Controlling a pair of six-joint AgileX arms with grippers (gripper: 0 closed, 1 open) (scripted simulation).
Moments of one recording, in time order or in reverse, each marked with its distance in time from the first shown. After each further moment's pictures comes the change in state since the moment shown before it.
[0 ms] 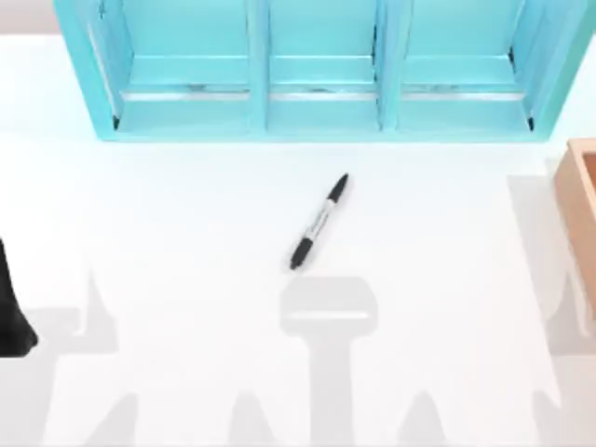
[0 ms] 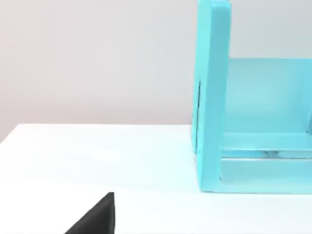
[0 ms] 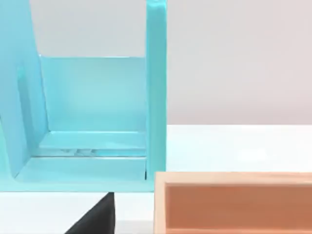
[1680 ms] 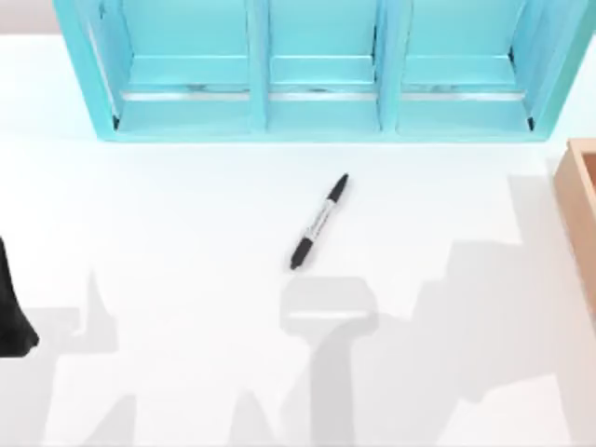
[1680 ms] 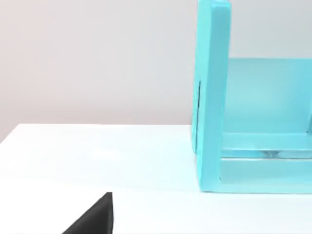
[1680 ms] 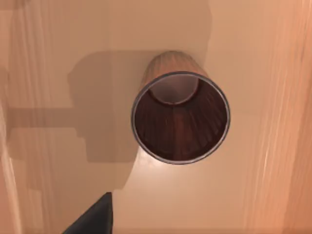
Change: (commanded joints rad) left arm 0.000 0.000 0.000 0.000 0.000 0.000; right arm -0.369 1.792 1.558 -1.328 0.000 -0.355
